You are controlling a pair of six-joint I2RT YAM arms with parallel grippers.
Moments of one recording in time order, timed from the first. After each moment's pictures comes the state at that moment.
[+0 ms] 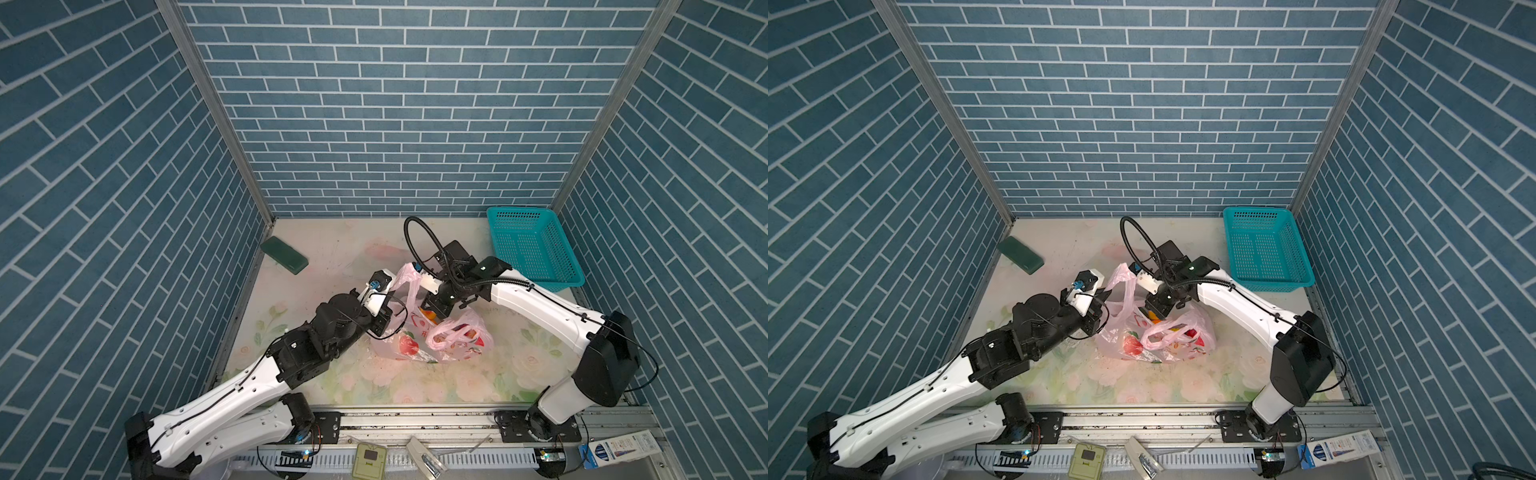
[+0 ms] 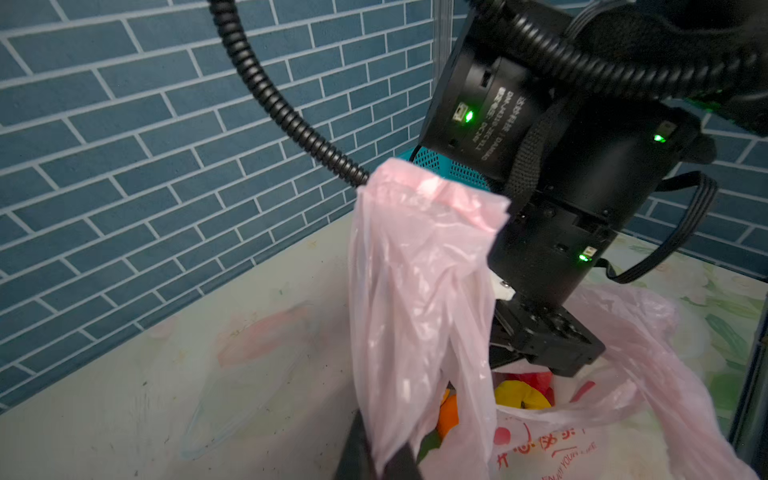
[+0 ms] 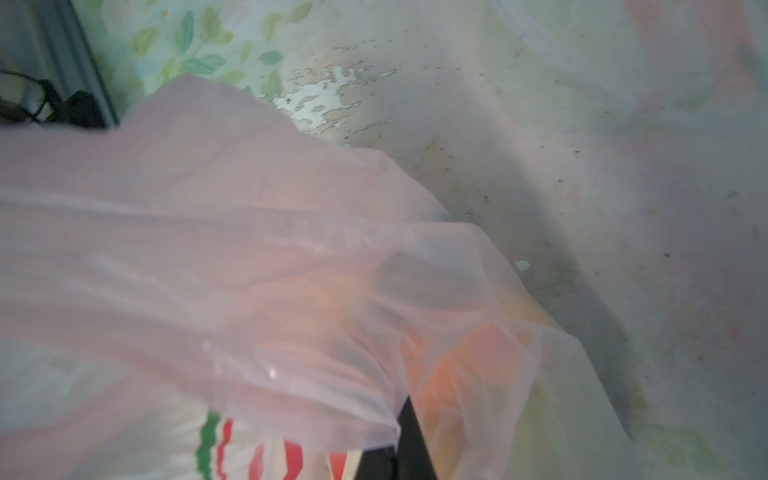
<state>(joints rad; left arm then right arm) -0.95 0.85 0.81 -0.24 -0.27 0.00 0.76 1.58 1.34 -0.83 -0.30 -0.23</state>
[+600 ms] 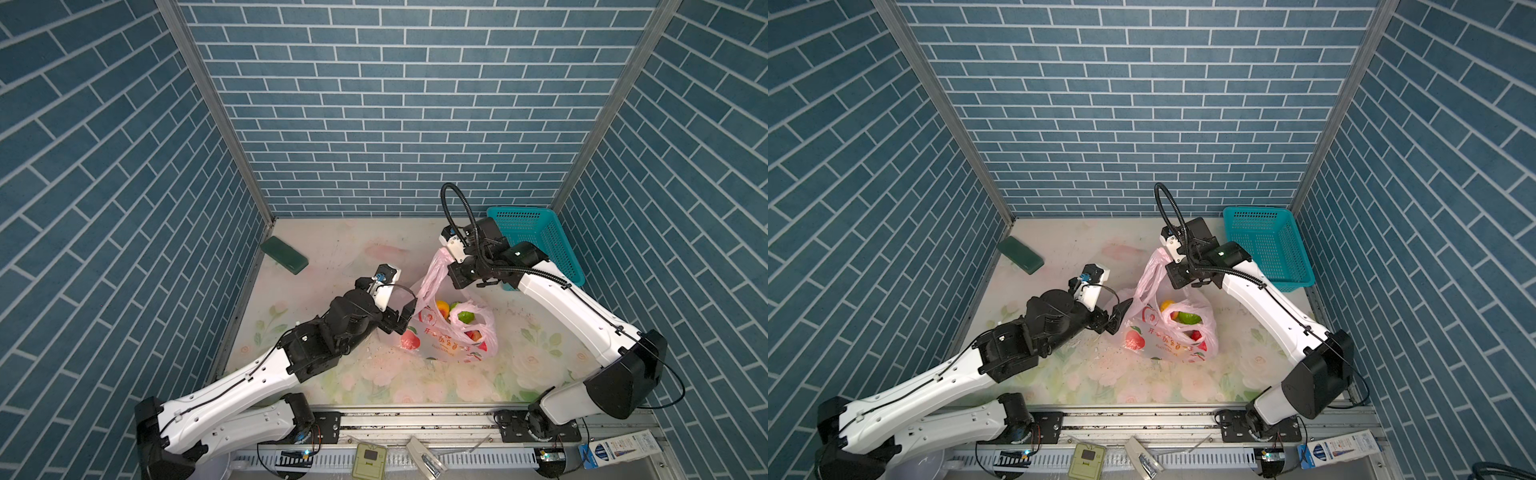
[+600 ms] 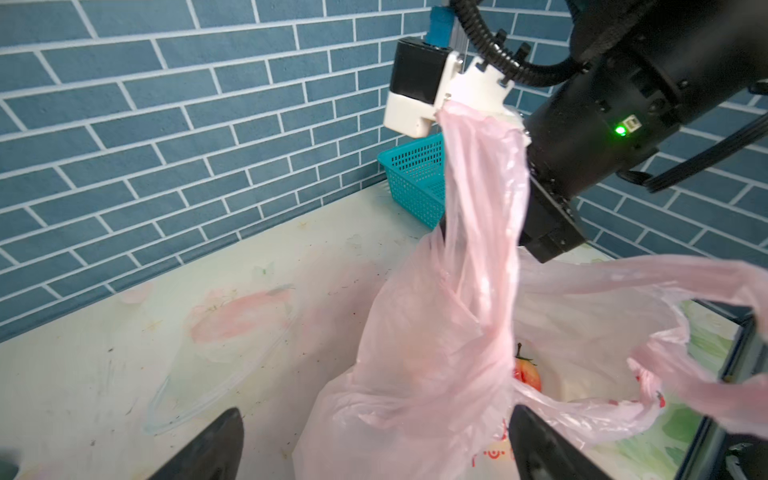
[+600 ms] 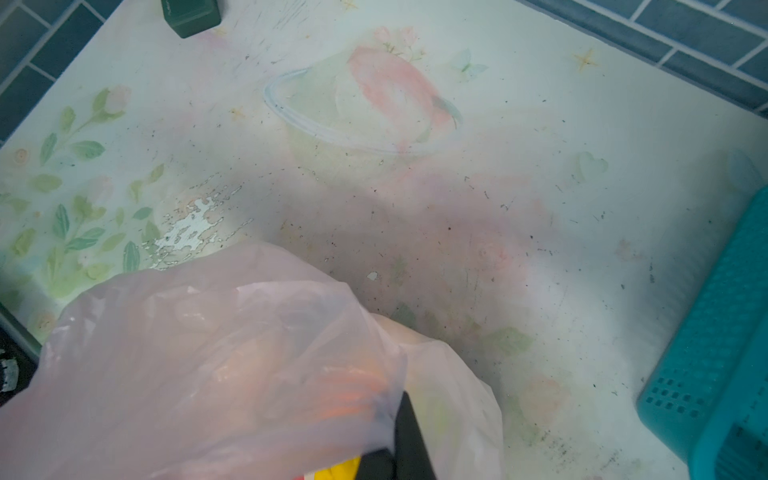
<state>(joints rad) -1.02 0.96 0.89 -0.26 -0.32 -0.15 0.63 1.49 1.48 -0.90 -0.08 0.02</state>
